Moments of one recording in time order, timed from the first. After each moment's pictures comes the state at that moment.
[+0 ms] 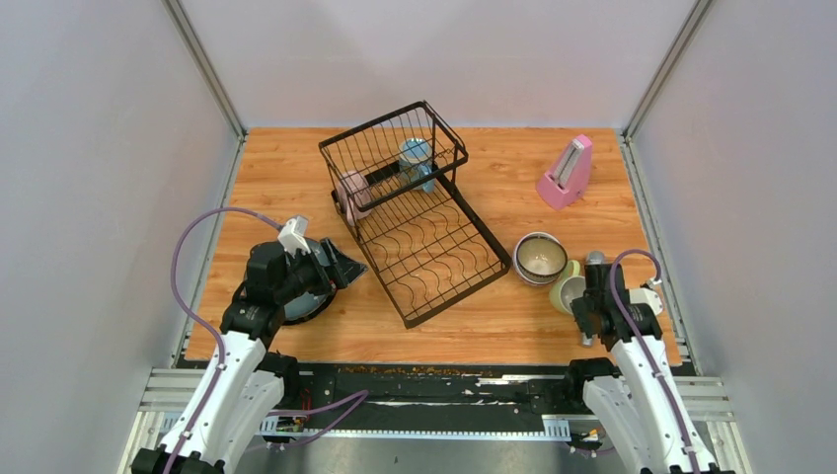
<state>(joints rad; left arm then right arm) -0.18 0.63 0.45 -0.29 0.45 -0.62 0.09 0.66 0.53 -0.97 0.34 1.28</state>
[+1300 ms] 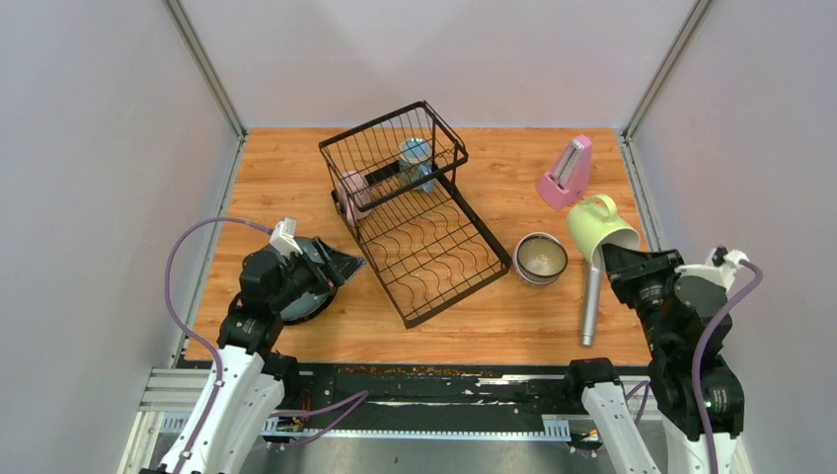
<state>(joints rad) -0.18 0.53 0.41 -0.22 0.44 -0.75 0.09 0.40 1.09 -0.98 0.23 1.01</state>
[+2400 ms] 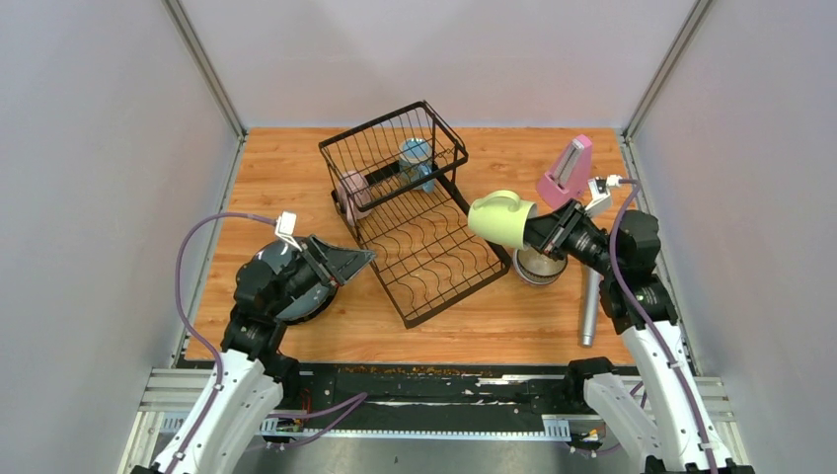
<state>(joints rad) -0.26 0.50 0.36 0.18 0.56 -0.99 0.12 0.72 0.79 -0.23 -0.64 0.95</state>
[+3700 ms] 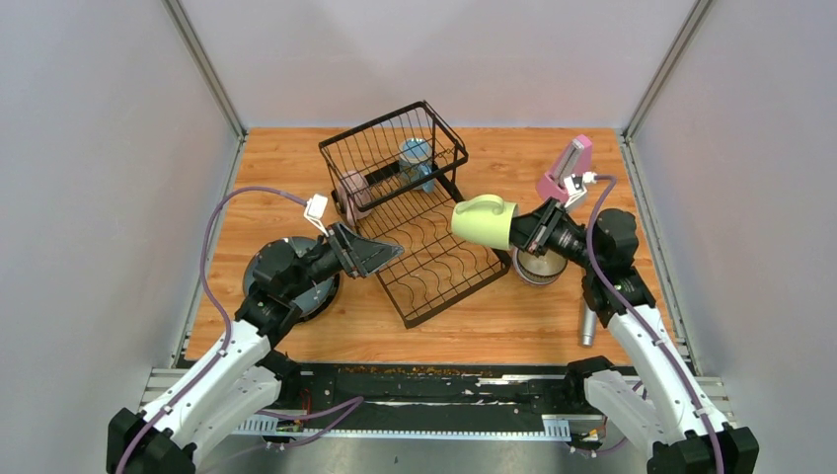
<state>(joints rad) -0.49 0.72 0.48 0.33 0.50 -1.00 0.21 0.82 0.70 0.07 -0.69 1.01</state>
